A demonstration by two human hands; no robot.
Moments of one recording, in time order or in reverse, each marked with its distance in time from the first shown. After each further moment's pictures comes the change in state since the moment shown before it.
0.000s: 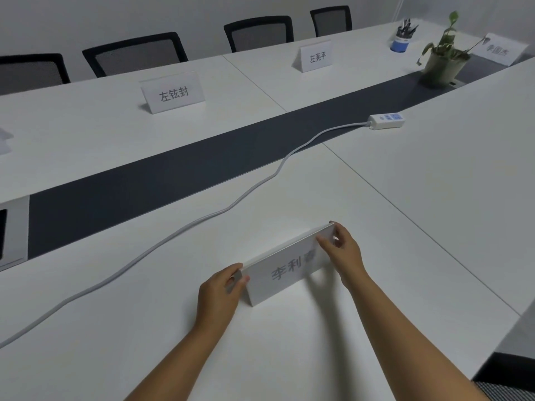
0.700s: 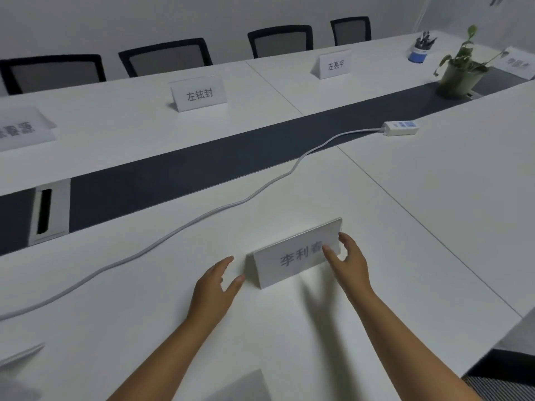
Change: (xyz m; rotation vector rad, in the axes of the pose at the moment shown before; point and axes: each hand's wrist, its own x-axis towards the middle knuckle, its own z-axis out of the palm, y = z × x) left_hand -0.033 -0.004 -0.044 0.203 -0.087 -0.046; right_hand -0.060 -0.011 0.004 -0.249 0.020 -0.088
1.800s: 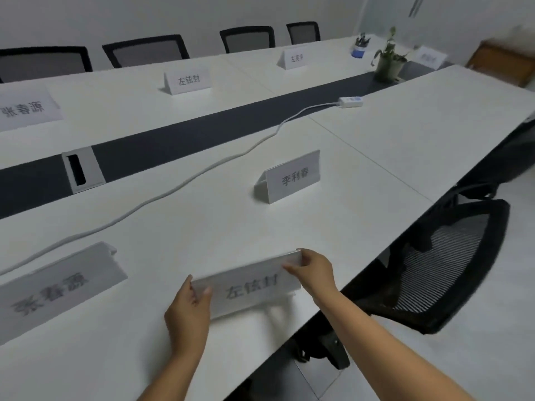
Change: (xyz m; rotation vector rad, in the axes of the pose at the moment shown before) left_hand -0.237 -0.115 -0.088 -0.249 0.223 -0.112; right_hand -0.287 -0.005 0.056 -0.085 -0.044 0.151
